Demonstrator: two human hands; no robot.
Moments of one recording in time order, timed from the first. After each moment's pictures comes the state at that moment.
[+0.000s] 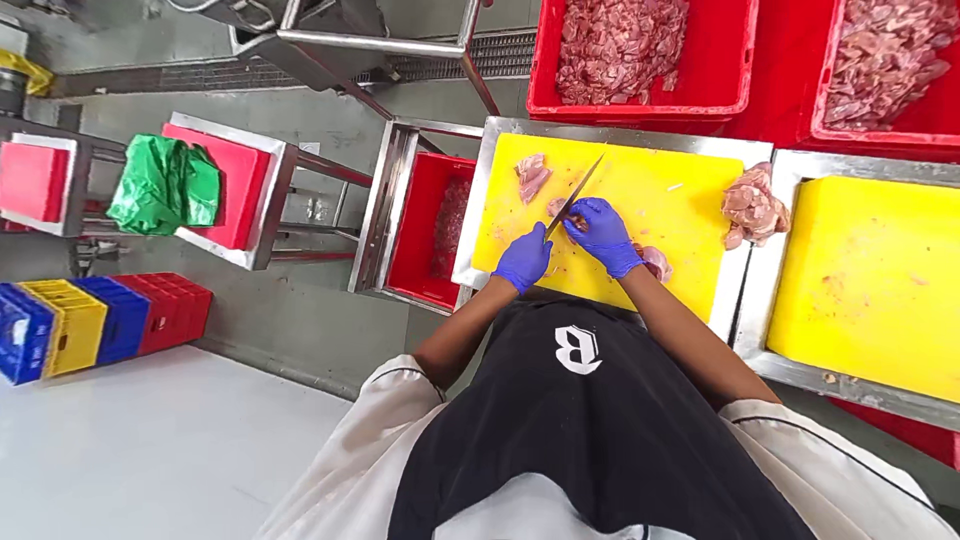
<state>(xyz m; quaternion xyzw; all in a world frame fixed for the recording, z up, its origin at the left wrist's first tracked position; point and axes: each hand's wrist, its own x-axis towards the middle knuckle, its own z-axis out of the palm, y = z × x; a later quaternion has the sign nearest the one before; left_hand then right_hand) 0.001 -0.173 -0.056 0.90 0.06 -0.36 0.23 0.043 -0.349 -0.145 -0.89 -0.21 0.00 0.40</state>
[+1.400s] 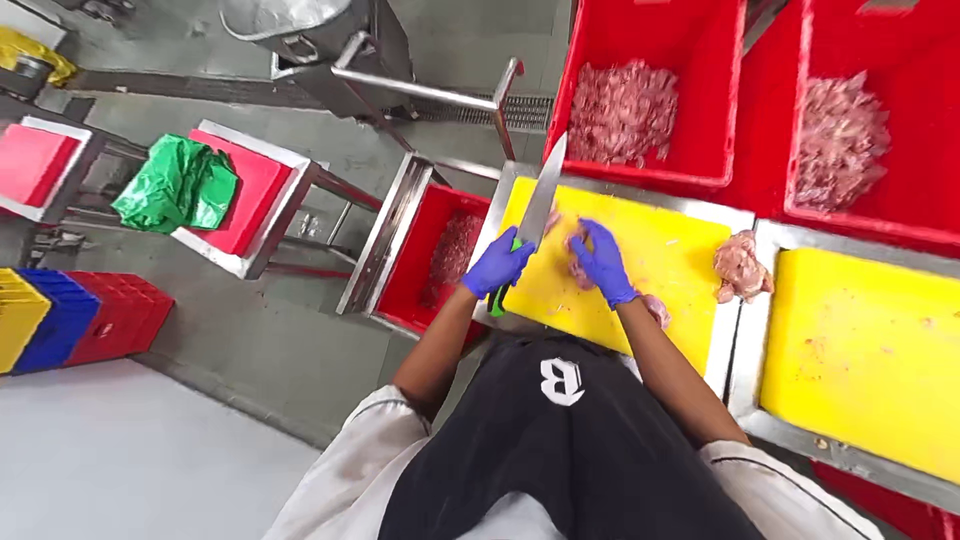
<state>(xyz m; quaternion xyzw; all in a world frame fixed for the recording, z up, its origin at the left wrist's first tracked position) 0.021 -0.101 -0.008 0.76 0.12 -0.26 0.58 0.065 -0.333 -0.114 -0.90 -0.11 0.09 0.41</state>
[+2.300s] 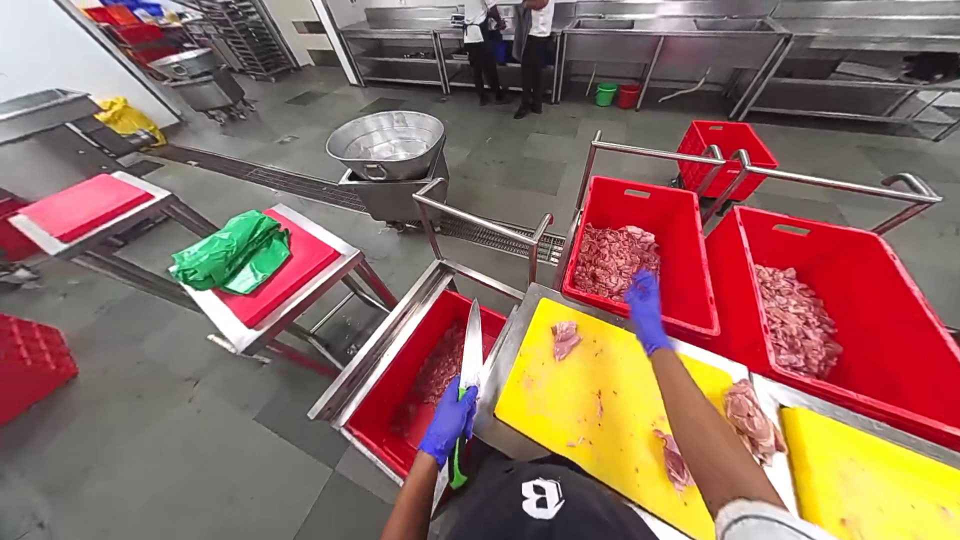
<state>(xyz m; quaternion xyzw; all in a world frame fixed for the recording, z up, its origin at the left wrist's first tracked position) -0.093 0.006 -0.073 0.66 0.29 -0.07 0.69 0.201 -0.332 -0.057 -0.73 -0.03 -0.02 0.69</state>
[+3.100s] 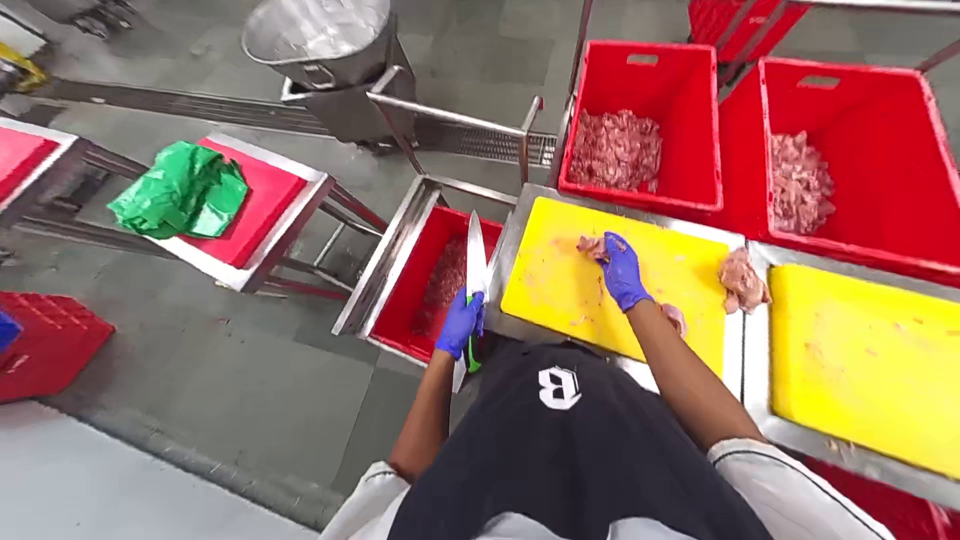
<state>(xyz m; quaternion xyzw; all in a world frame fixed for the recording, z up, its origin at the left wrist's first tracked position) -0.099 0.003 -0.075 0.68 0.28 -0.11 0.67 0.061 -0.297 -0.102 -0.63 0.17 0.07 0.76</state>
